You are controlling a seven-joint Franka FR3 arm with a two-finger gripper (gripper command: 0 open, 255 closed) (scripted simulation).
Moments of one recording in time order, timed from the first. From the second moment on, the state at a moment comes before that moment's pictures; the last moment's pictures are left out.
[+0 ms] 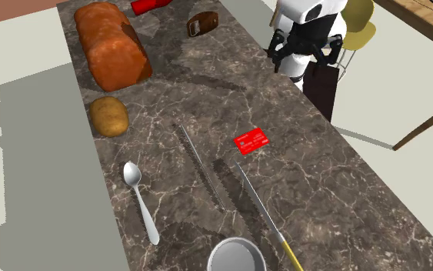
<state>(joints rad) 0.02 -0.67 -0.06 -2.27 0.02 1.66 -0.21</state>
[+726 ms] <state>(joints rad) 0.05 -0.28 -0.25 -1.98 -0.05 1.71 -0.67</state>
